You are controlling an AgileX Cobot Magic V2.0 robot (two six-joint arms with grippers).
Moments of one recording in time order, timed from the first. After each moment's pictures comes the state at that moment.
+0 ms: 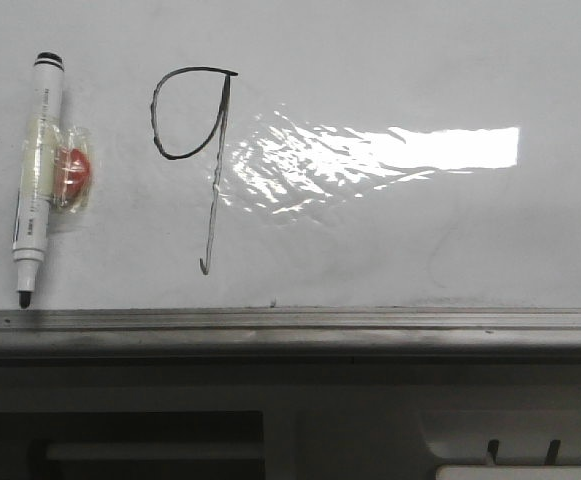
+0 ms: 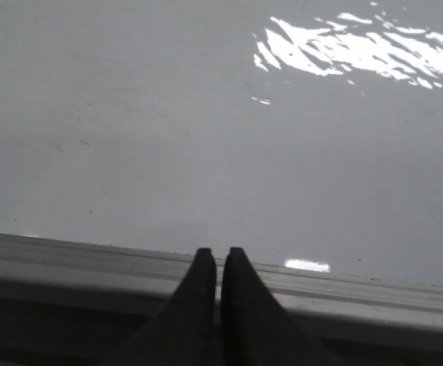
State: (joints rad) left arm 0.03 0.00 0.01 -0.01 0.33 -0.10; right arm 0.84 0.01 -0.10 0.08 0.07 -0.10
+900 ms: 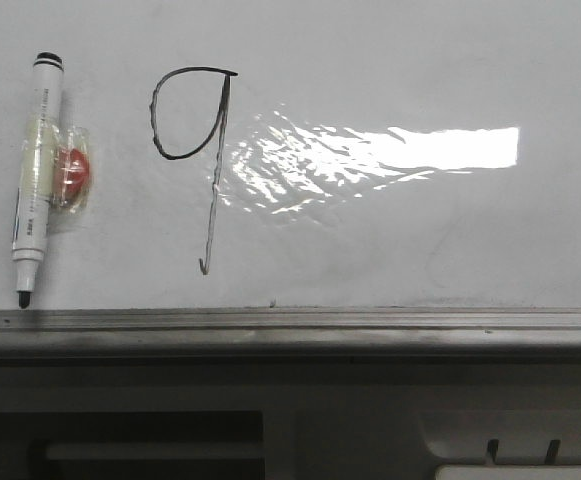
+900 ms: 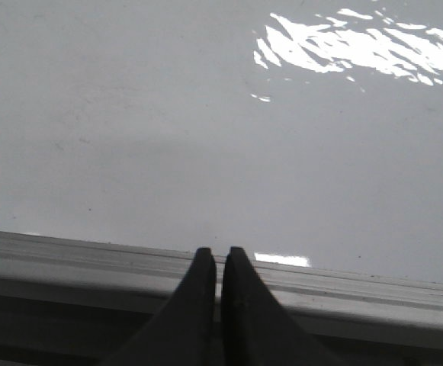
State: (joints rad) left arm 0.04 0.00 0.01 -0.01 0.34 -0.09; right arm 0.84 0.01 -0.10 0.08 0.06 -0.10
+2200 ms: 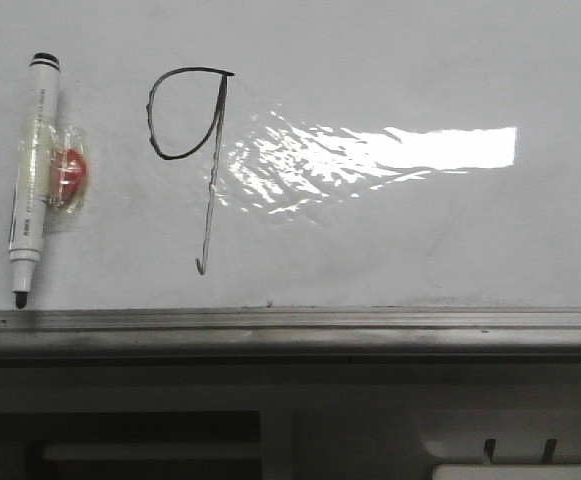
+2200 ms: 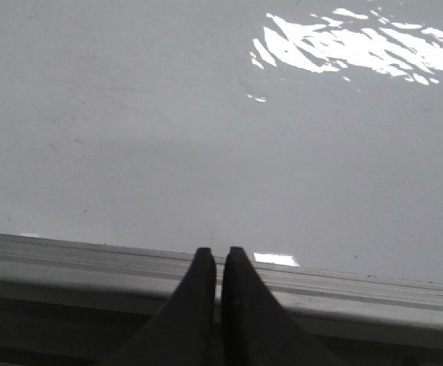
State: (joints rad) left arm 0.04 0.00 0.01 -0.01 0.34 -0.09; right arm -0.10 -0.01 0.01 -0.05 0.07 0.04
